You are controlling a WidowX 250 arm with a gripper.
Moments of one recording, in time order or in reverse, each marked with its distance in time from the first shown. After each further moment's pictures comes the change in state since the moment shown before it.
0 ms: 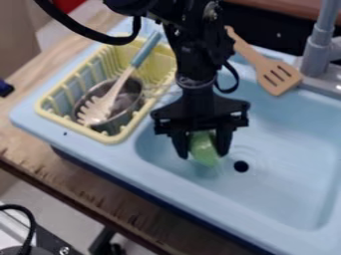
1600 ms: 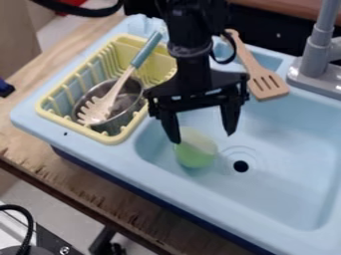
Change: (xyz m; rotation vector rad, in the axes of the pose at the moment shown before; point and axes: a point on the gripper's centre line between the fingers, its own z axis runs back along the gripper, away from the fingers) arm -0.001 -0.003 0.040 -0.027 0.042 0.094
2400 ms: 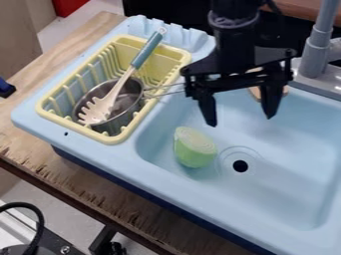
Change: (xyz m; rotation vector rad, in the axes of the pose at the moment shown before) arm -0.012 -0.046 0.018 -0.029 -0.002 -0.086
